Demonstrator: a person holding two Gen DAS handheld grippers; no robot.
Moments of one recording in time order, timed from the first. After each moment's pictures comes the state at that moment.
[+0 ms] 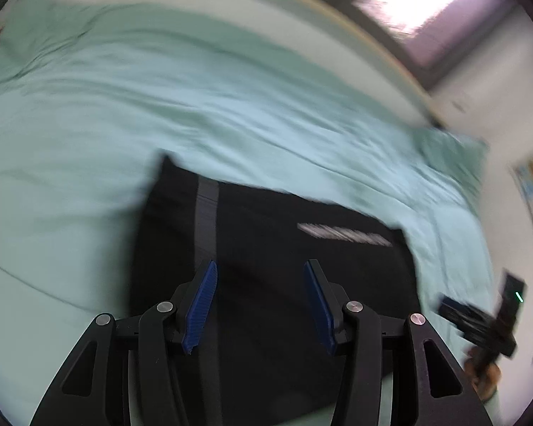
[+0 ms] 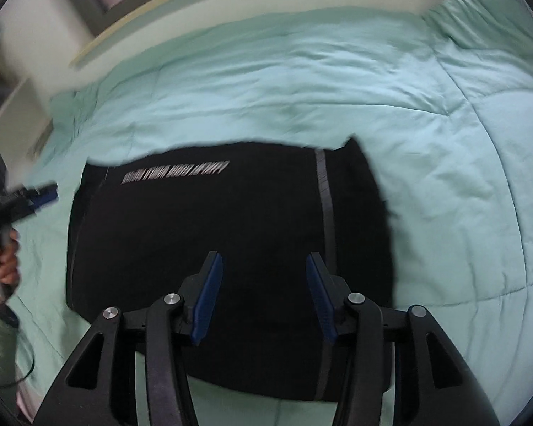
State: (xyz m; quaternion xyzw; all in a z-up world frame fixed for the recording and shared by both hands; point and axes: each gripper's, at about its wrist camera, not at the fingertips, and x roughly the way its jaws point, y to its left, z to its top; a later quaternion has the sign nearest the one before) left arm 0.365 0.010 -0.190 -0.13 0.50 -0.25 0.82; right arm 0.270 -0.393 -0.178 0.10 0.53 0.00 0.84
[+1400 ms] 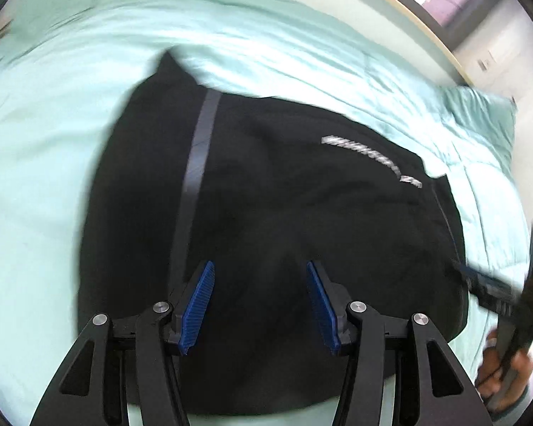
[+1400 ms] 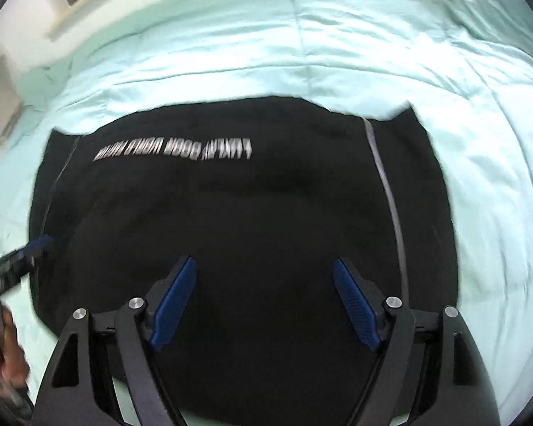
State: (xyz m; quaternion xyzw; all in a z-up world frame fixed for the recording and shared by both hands) left arm 0.305 -0.007 -0.255 -0.10 0.55 -0.16 0.81; right arm 0.259 -0.357 -0.233 0.11 0.57 -0.05 0.81
